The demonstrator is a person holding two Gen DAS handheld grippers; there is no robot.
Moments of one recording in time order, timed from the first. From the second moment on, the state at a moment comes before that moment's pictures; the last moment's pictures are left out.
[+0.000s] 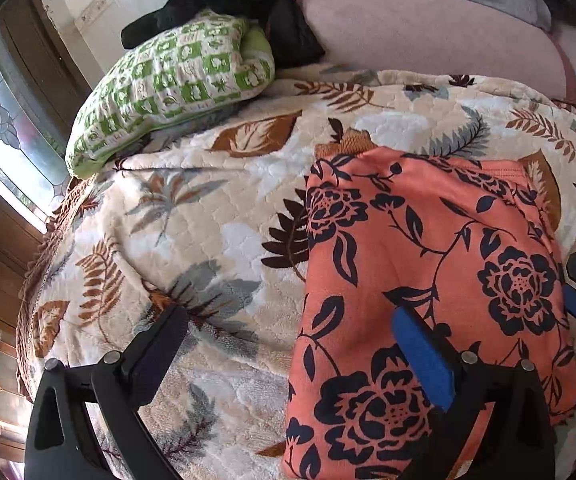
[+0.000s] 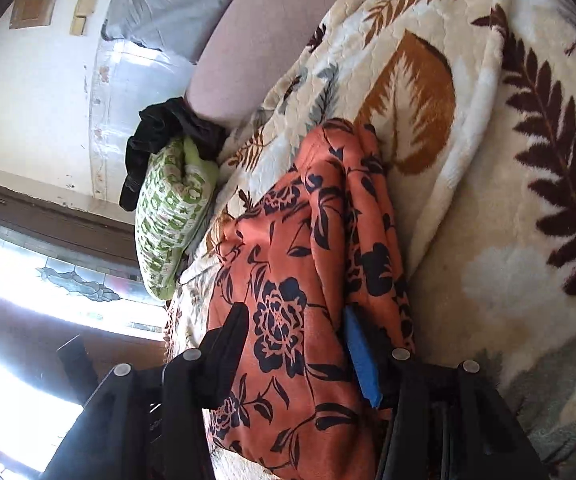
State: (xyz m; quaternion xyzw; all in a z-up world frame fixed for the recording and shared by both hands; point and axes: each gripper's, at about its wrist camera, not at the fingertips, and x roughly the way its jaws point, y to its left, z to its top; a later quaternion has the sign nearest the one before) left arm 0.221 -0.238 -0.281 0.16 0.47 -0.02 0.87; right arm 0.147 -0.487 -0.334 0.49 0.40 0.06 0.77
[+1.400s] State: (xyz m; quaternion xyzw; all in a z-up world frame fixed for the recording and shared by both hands) left arm 0.195 -0.240 -0.246 0.15 0.44 -0.03 0.89; right arm 0.127 -0.509 -0.317 0.48 0.38 0.05 0.79
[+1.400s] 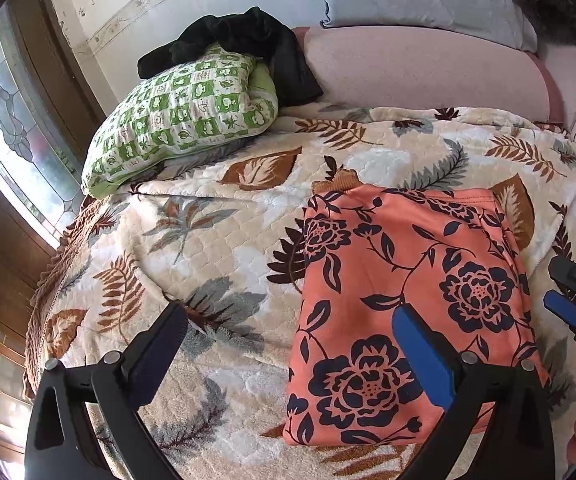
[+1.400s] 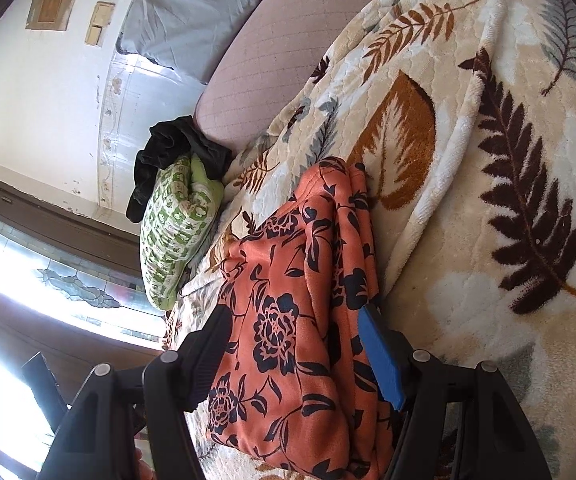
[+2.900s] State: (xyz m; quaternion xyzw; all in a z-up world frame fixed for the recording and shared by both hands) left arm 0.208 -0.224 -0.271 0.14 0.46 -0.02 0.88; right arm 0.133 -0.496 -0.321 0.46 0.39 0.06 0.79
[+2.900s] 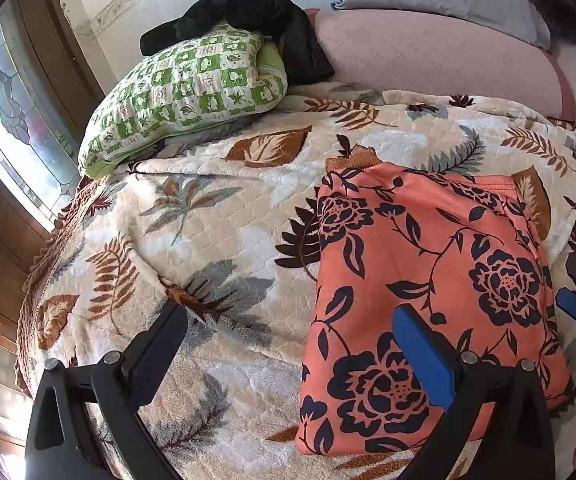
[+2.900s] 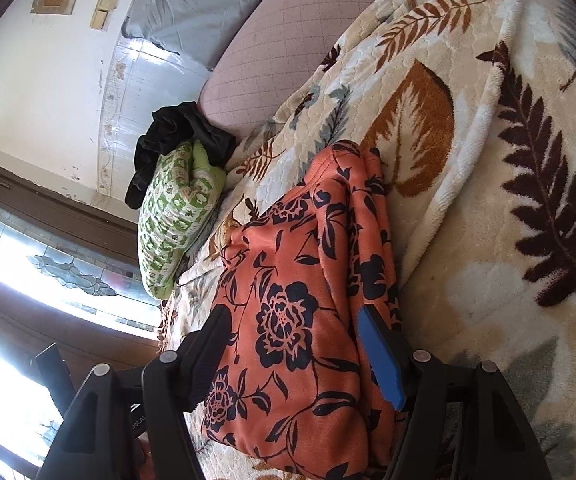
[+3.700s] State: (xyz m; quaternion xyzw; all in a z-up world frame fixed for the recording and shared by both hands) left arm 0.242 -0.193 -0.303 0.10 0.49 -0.07 0.86; right arm 0.137 -0.516 -0.351 0.48 0.42 -0.01 0.77
